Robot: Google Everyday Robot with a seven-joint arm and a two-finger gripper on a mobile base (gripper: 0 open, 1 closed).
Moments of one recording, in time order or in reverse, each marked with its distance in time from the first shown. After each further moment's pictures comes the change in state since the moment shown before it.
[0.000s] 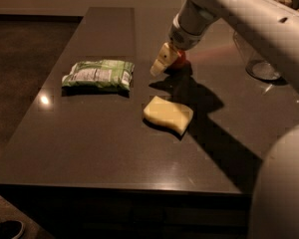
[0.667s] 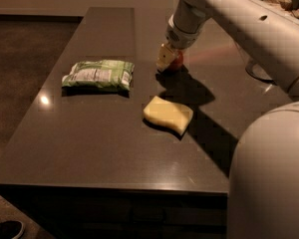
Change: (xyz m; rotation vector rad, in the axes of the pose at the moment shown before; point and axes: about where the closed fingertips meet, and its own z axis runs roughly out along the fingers) arm -0.007 -0.005 0.018 0.002 0.069 0.045
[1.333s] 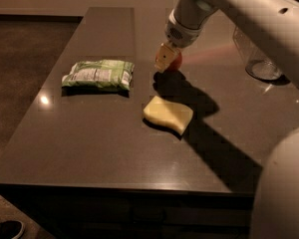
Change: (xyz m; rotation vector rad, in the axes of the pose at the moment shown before) arm 0.006 0.031 -0.033 -0.057 -0.013 -0.115
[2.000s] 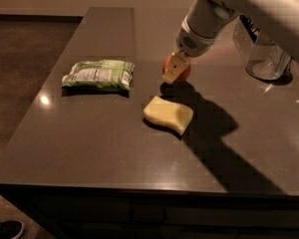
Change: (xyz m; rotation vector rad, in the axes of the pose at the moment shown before) arm 0.040 0.028 -0.024 -0.025 -0.008 -0.047
